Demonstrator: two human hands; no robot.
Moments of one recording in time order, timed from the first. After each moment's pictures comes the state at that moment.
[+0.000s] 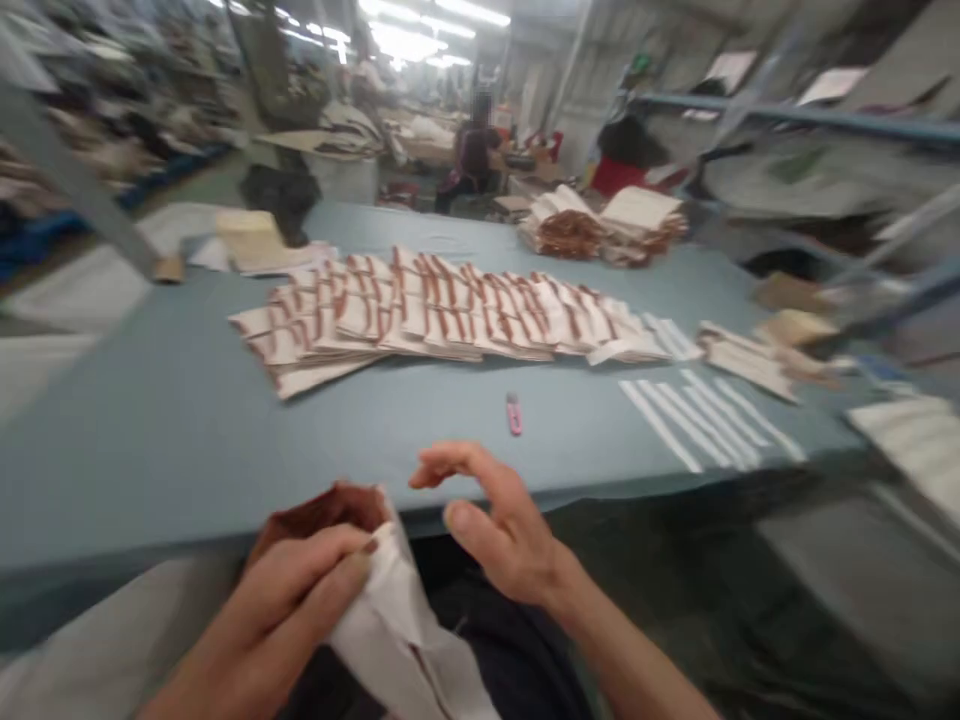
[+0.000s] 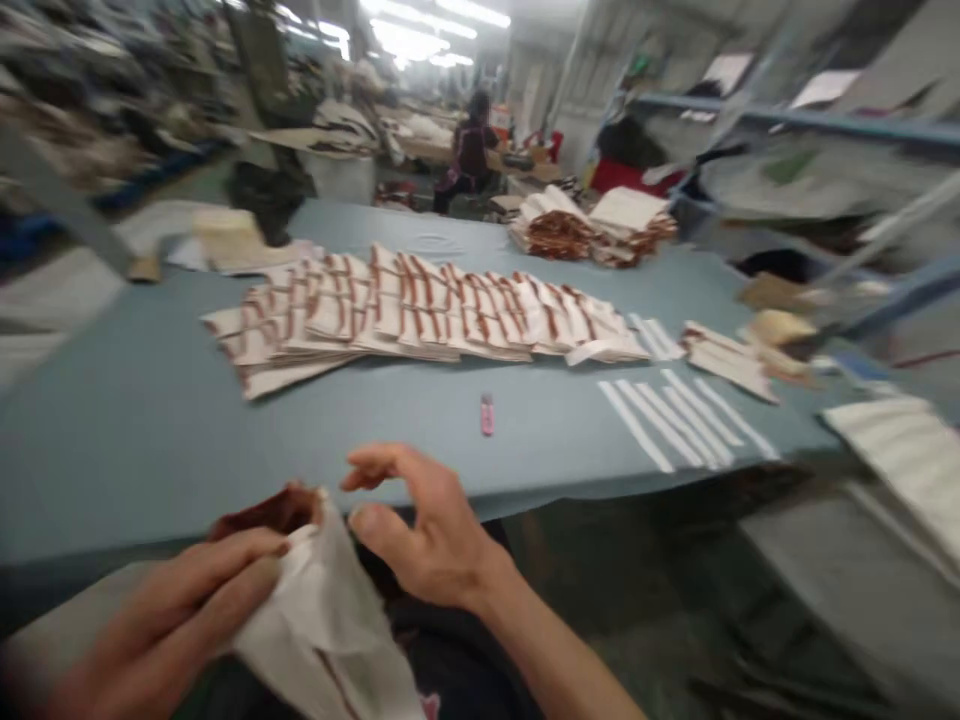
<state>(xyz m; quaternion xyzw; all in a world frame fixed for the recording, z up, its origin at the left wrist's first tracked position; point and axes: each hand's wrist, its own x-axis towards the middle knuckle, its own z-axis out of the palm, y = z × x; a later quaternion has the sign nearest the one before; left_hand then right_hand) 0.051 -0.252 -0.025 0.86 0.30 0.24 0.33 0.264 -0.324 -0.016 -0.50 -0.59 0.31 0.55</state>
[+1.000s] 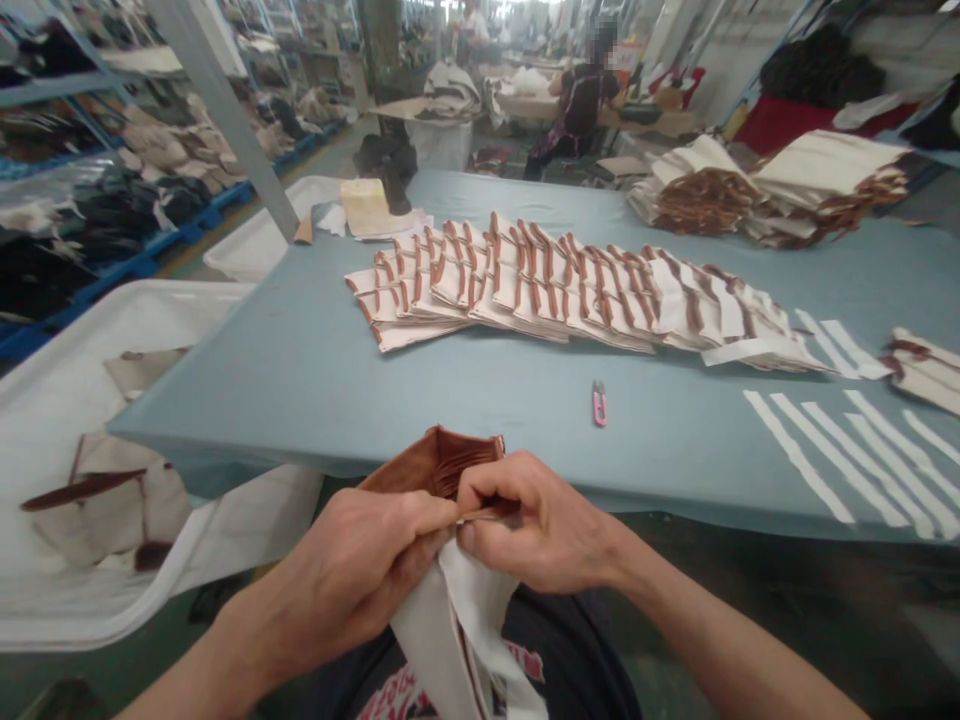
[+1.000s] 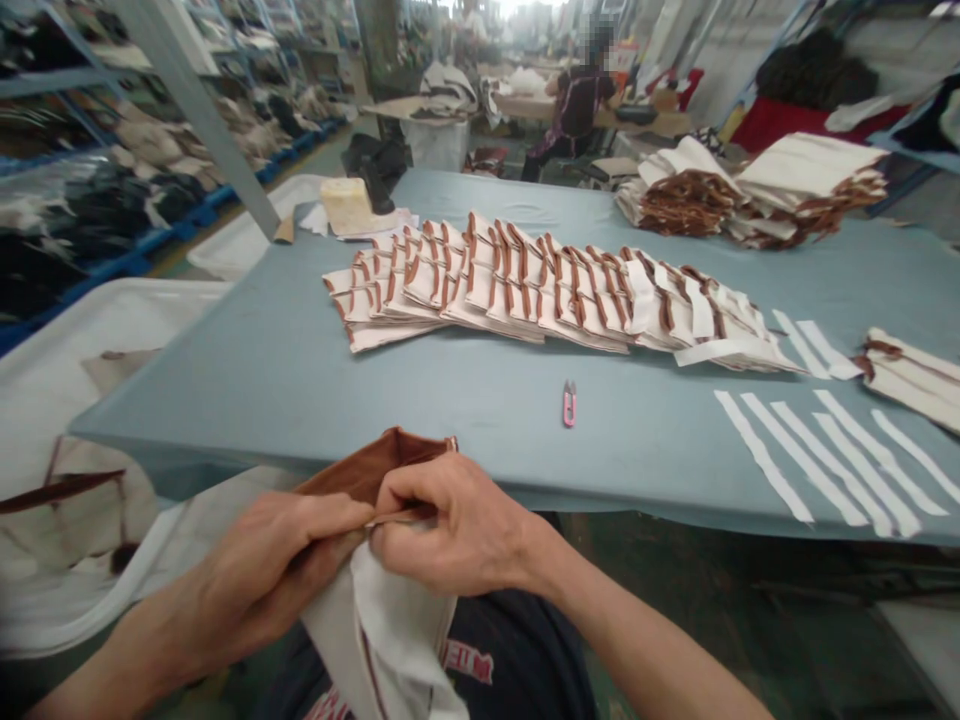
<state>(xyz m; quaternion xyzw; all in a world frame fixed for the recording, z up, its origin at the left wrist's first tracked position) 0.020 -0.250 0.007 0.92 0.16 0.25 0.25 0.236 -0.298 0.006 -0.44 -0.63 0.52 0.36</state>
